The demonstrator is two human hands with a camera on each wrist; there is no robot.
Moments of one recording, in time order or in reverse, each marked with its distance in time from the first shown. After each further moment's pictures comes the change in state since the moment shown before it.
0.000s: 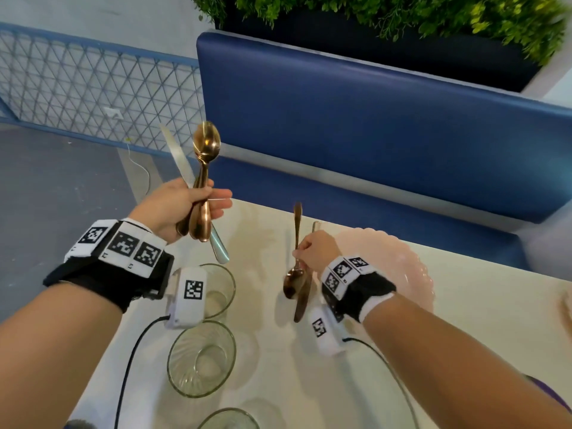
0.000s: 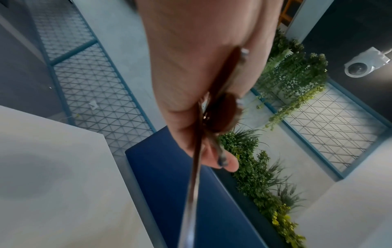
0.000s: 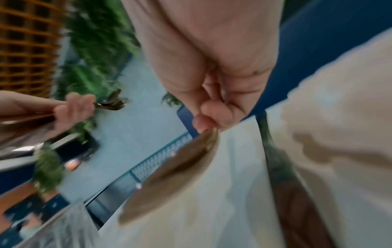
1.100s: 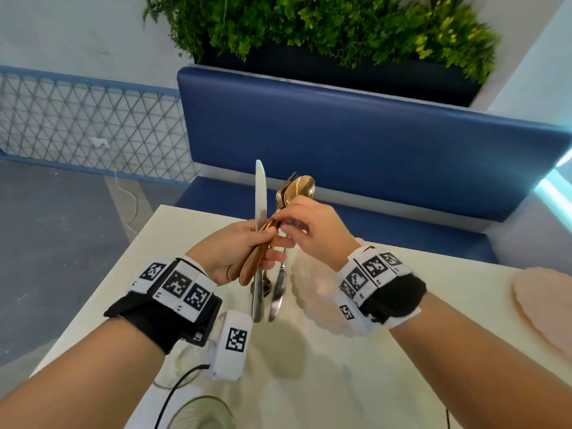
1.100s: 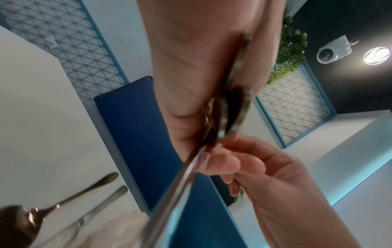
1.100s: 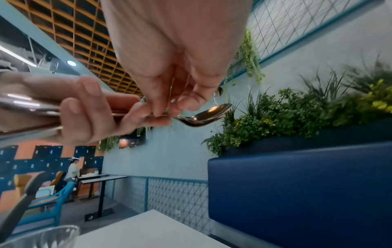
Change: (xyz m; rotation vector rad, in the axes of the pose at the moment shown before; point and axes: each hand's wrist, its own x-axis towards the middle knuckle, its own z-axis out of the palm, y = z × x) left_hand -0.079 -0.024 0.110 0.129 -0.439 -0.071; right_hand -0.079 -0.004 -0.087 -0.097 0.343 -0.885
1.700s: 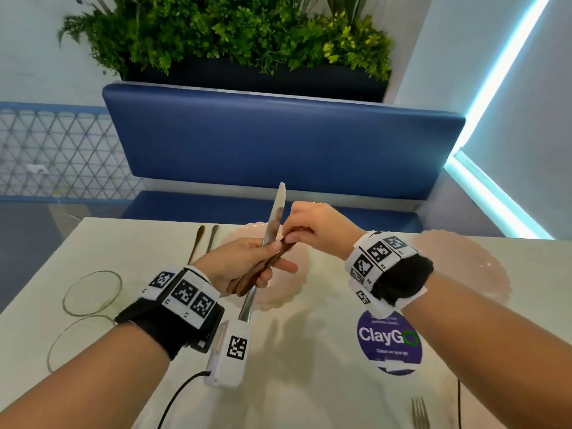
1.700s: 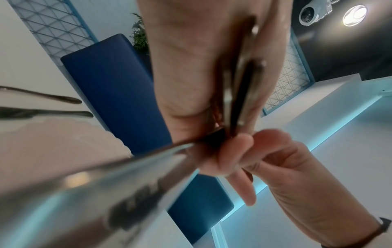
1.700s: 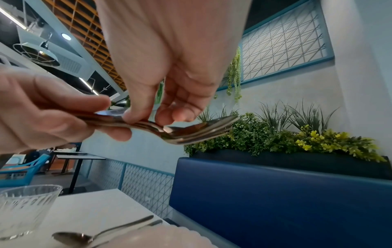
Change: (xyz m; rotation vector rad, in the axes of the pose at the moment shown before) left_hand 0.005 -0.034 0.164 0.185 -0.172 -0.103; right_hand -0.123 0.041 -0.139 -0.232 -0.276 0.114
